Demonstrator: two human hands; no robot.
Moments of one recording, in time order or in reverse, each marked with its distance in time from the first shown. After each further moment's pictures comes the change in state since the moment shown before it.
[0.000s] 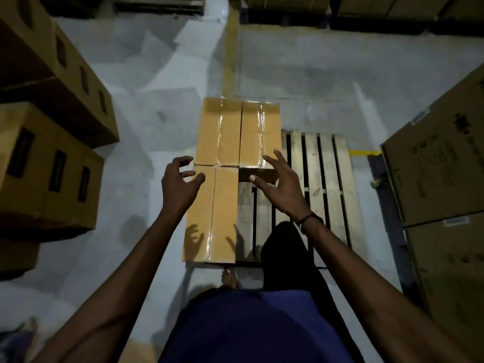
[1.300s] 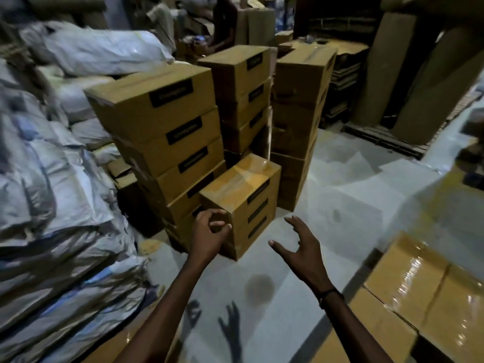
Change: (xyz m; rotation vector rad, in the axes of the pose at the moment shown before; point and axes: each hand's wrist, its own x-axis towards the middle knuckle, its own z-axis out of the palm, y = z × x) left_hand -0.105 -0.133 -0.504 -0.090 0.673 -0.089; right_hand -0.064 -0.365 0.390 0.177 -0.494 -0.561
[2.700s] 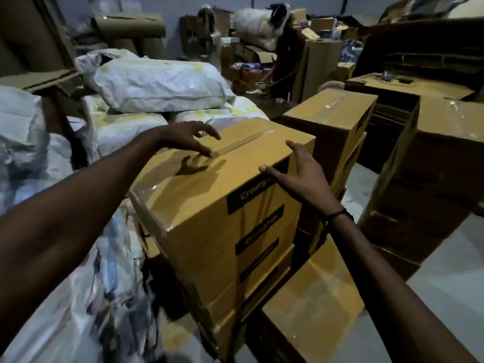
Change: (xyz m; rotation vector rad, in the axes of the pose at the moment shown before) left_hand 0.786 0.037 -0.393 0.773 -0.466 0.217; right_hand 0.653 -0.281 0.323 -0.200 -0.145 -0.215
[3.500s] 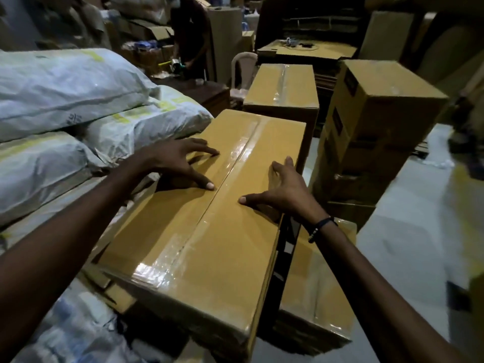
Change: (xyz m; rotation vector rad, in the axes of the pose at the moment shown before) left_hand 0.109 -0.065 -0.003 0.174 -0.231 0.320; right_hand 0.056 -0.049 0.094 -0.015 0.111 0.516
